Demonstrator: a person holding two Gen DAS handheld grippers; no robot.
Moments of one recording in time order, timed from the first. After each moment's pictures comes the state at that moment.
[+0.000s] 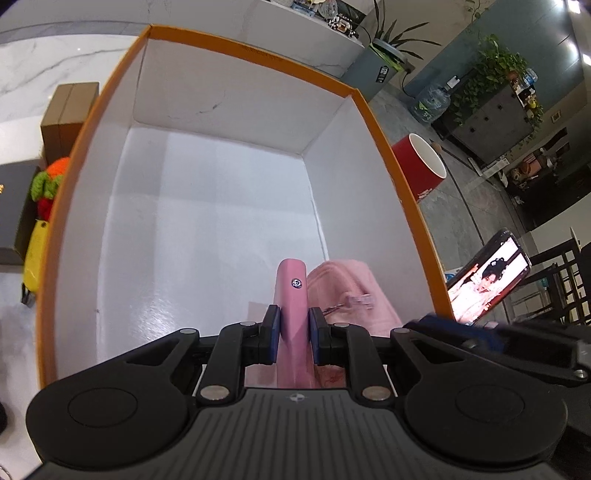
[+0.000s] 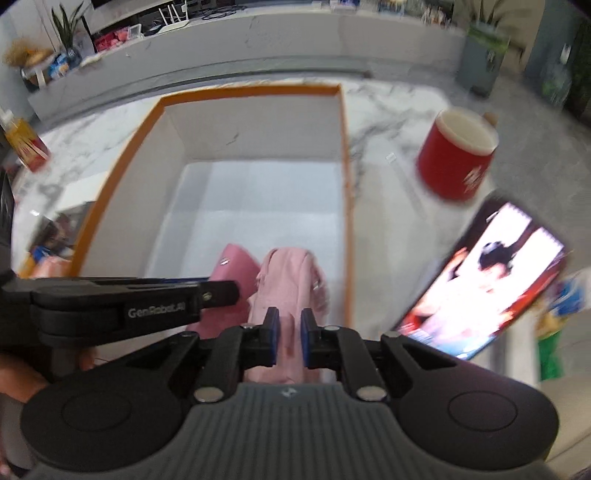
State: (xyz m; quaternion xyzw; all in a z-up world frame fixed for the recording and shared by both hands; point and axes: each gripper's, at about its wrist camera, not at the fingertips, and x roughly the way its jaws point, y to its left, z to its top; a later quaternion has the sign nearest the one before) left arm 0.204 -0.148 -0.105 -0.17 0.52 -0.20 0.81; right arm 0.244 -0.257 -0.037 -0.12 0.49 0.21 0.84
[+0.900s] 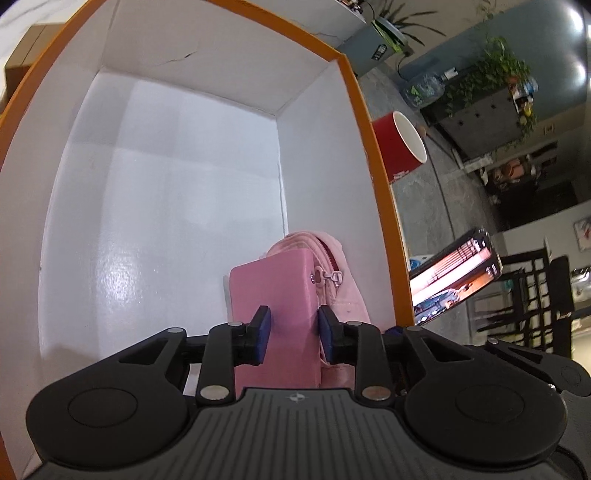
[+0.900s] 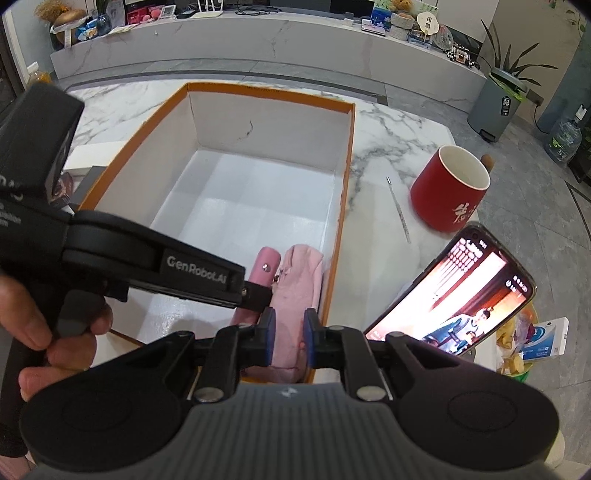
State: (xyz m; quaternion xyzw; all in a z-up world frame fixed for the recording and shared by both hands) left arm 0.217 -0.173 -0.115 -0.23 0.57 -0.22 0.76; right arm 0.232 -0.266 -0.033 -0.18 0.46 0.24 0.83
